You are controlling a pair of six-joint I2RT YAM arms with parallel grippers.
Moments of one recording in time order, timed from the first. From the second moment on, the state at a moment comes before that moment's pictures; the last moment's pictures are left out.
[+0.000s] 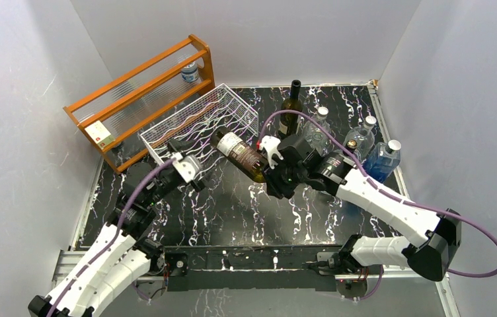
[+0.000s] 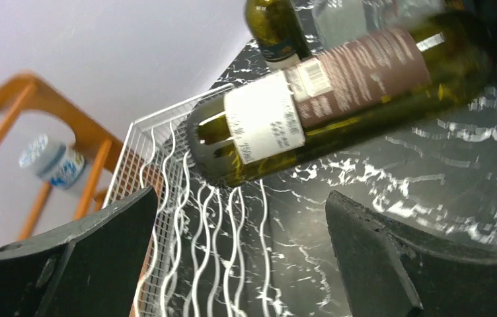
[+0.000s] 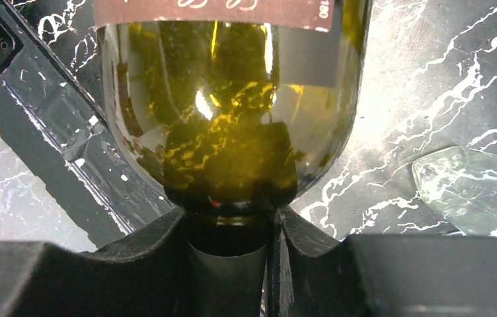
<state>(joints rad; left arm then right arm) -0.49 0.62 0.58 0.00 0.37 0.60 0.90 1.20 1.14 -0.79 -0.13 0.06</state>
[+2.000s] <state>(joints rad) -0.49 0.81 1.25 -0.57 -0.02 -0.29 1.08 1.64 1.04 -0.32 -0.30 0.42</state>
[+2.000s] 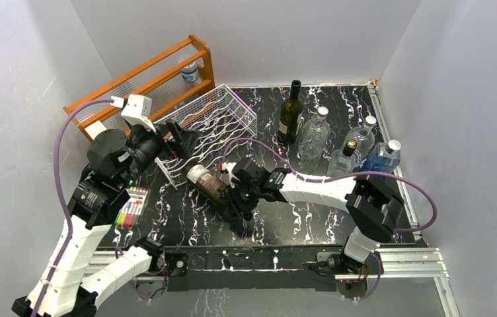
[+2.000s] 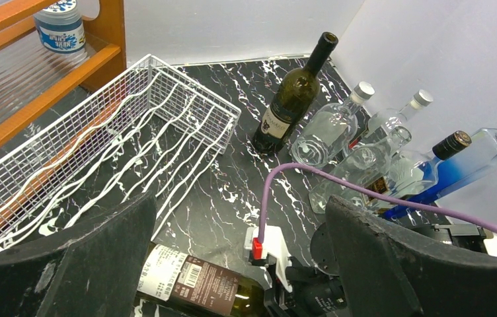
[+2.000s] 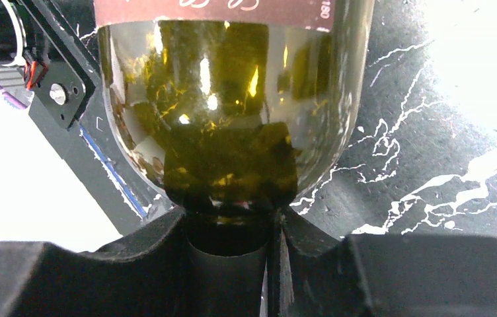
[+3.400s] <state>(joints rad) -0.49 0.83 1.28 -0.57 -0.01 -0.29 1.13 2.12 1.46 -0.06 -0.17 0.64</state>
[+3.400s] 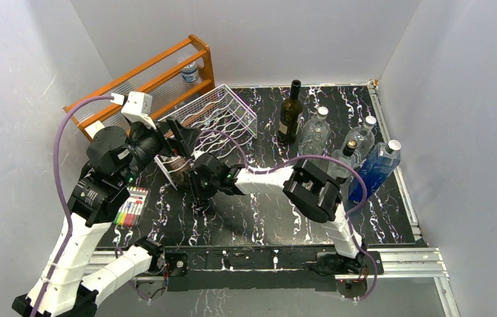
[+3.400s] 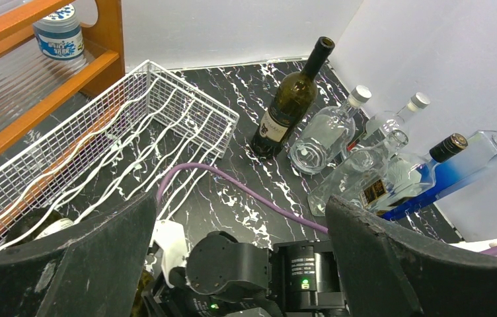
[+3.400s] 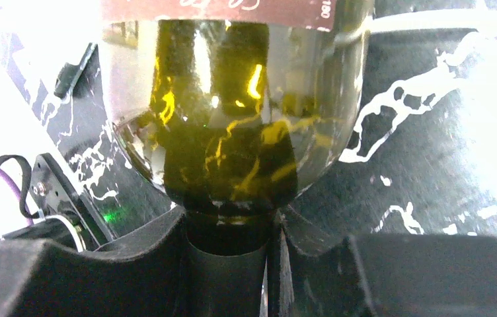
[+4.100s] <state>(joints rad) -0.49 0.81 1.28 -0.57 -0.01 -0.29 1.13 2.23 1.60 -0.07 -0.15 0.66</state>
